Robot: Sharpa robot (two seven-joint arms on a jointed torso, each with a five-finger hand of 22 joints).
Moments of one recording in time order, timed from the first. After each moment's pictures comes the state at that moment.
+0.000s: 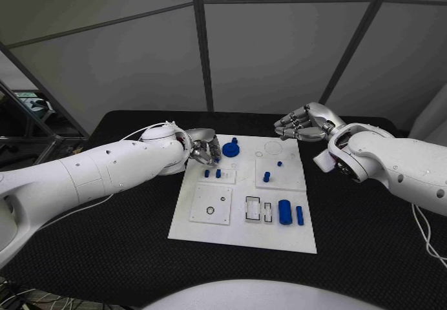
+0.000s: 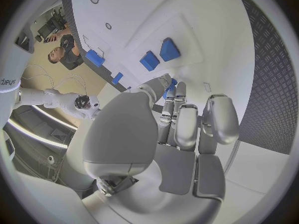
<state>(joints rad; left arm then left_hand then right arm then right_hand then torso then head) 1.14 -0.63 0.02 1.18 -1.36 -0.03 -0.09 1.40 -0.20 0.47 0.02 0.15 1.04 0.13 0.16 0.12 1.12 0.07 0.28 0.08 1.46 -0.01 1.37 1.07 0.09 1.46 0.09 1.18 1.31 1.21 -0.72 -0.02 1.30 -0.74 -0.27 0.17 1.38 -0.14 0.31 0.17 0.39 1.00 0.20 0.07 0.07 1.20 0.14 0.08 0.06 1.22 0.10 0.07 0.14 0.18 0.96 0.21 0.27 0.18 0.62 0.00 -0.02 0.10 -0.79</state>
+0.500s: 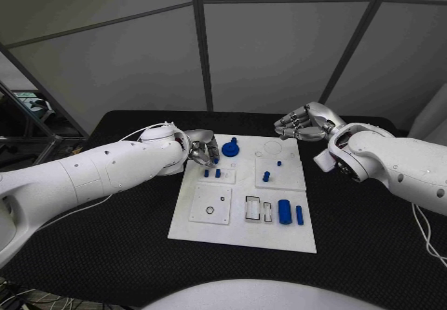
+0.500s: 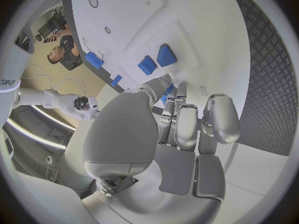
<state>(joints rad) 1.13 -0.64 0.02 1.18 -1.36 -0.01 -0.10 1.39 -0.21 0.47 0.02 0.15 1.01 0.14 0.13 0.10 1.11 0.08 0.26 0.07 1.46 -0.01 1.37 1.06 0.09 1.46 0.09 1.17 1.31 1.21 -0.72 -0.02 1.30 -0.74 -0.27 0.17 1.38 -0.14 0.31 0.17 0.39 1.00 0.20 0.07 0.07 1.20 0.14 0.08 0.06 1.22 0.10 0.07 0.14 0.18 0.96 0.21 0.27 0.18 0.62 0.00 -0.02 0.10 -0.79</state>
